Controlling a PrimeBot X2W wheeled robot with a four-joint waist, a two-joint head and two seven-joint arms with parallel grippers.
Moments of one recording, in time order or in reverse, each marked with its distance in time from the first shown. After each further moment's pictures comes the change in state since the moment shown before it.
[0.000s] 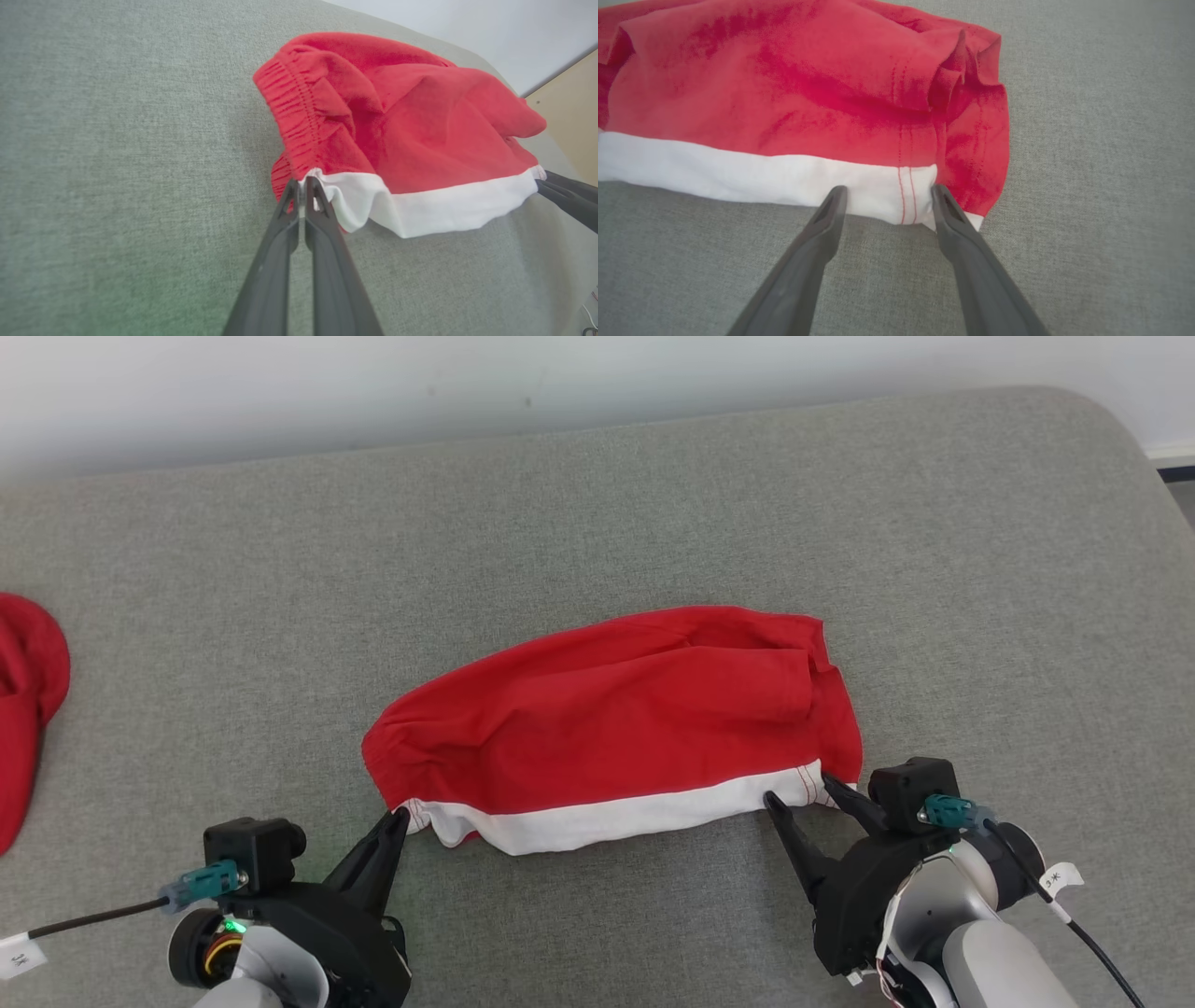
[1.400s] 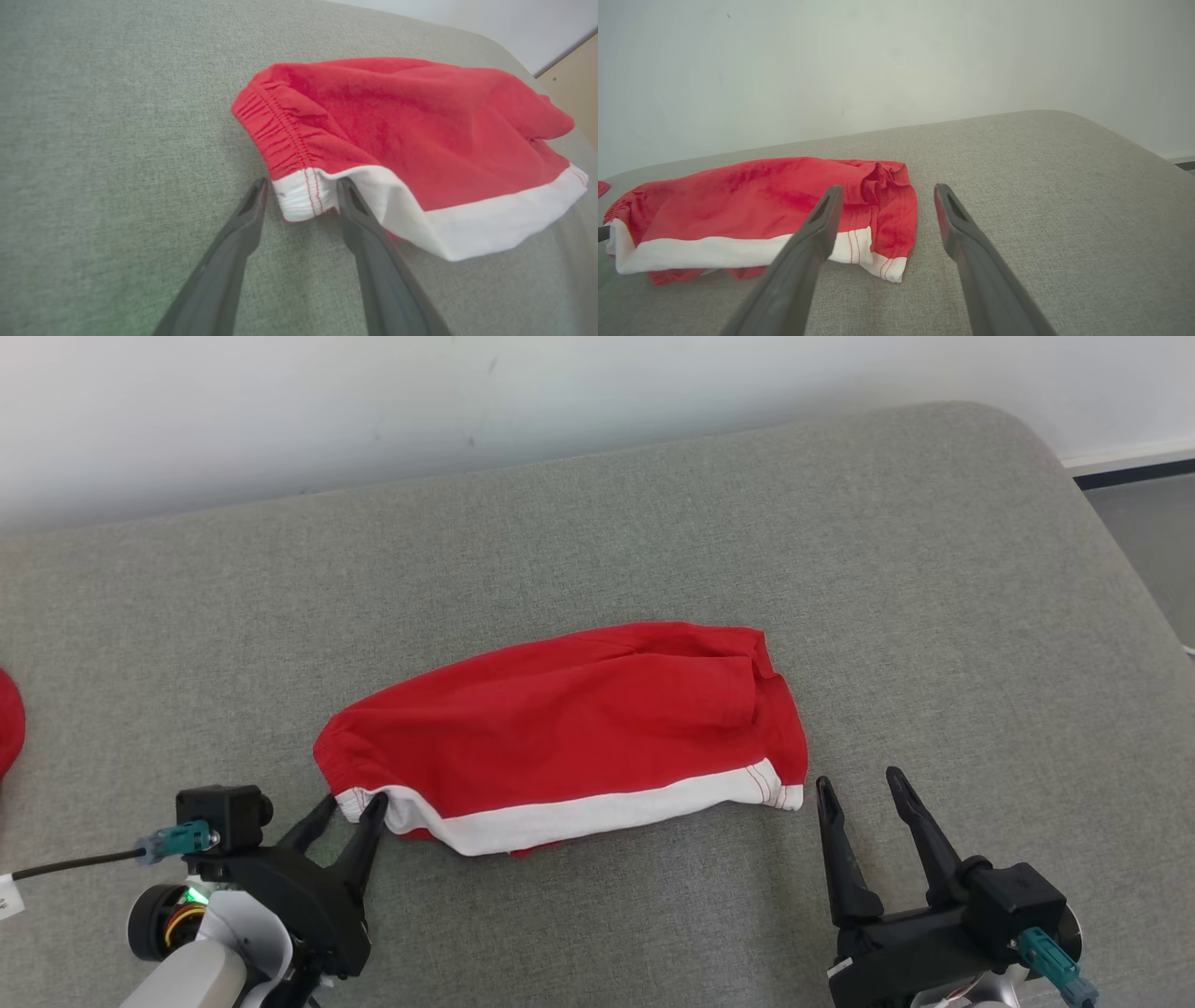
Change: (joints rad) left arm -0.089 0.005 0.015 0.168 0.007 -0.053 0.052; right arm 0.162 0.147 -0.146 -0.052 -0.073 0.000 -0.534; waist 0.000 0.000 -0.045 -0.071
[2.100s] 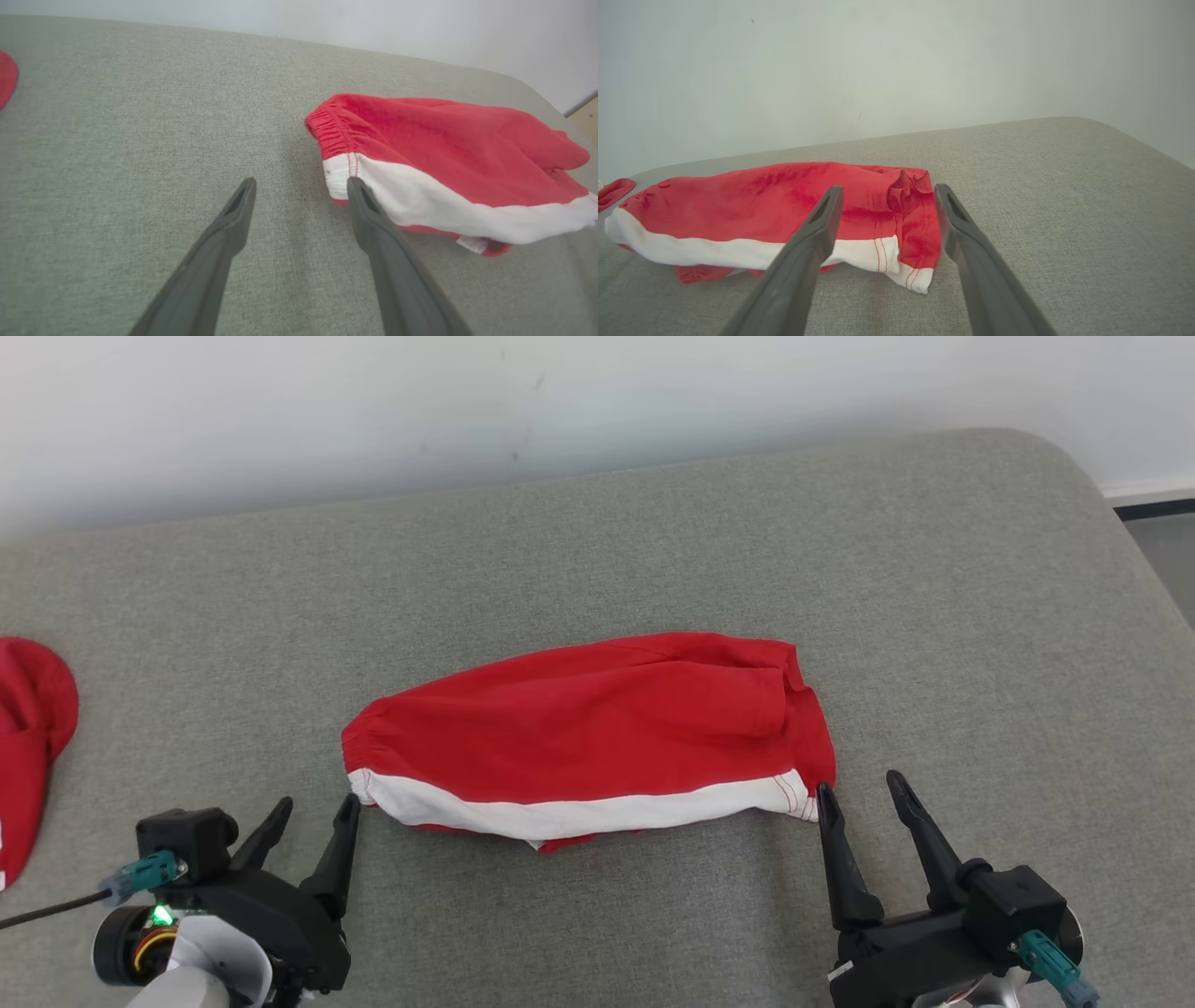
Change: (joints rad) left arm 0.080 0.043 0.044 -0.112 0.030 0.088 -0.066; right arm 0.012 0.000 -0.001 -0.011 -0.003 0.000 0.007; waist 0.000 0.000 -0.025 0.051
